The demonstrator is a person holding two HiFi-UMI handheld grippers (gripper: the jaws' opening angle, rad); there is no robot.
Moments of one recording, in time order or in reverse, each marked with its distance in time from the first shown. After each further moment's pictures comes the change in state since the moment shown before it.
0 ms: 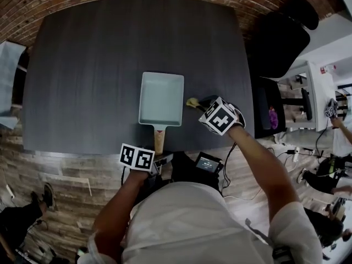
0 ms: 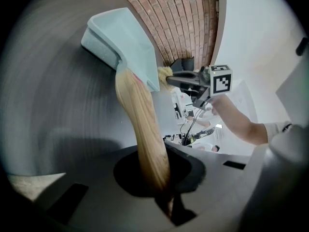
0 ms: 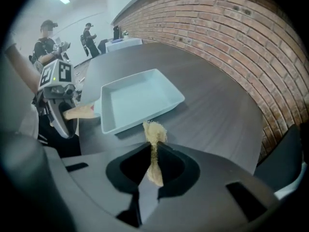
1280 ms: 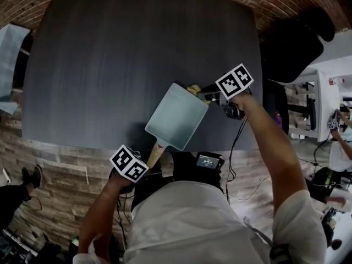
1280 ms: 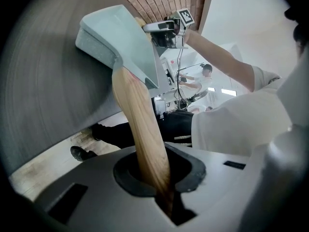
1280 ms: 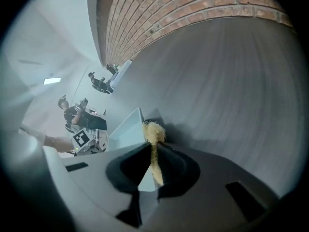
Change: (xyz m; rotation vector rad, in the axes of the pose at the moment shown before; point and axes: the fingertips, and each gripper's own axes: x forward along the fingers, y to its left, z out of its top) left arm -0.053 0.011 -0.076 0.204 0.407 -0.024; right arm 0.032 -0.020 0.050 0.481 -0.030 0.593
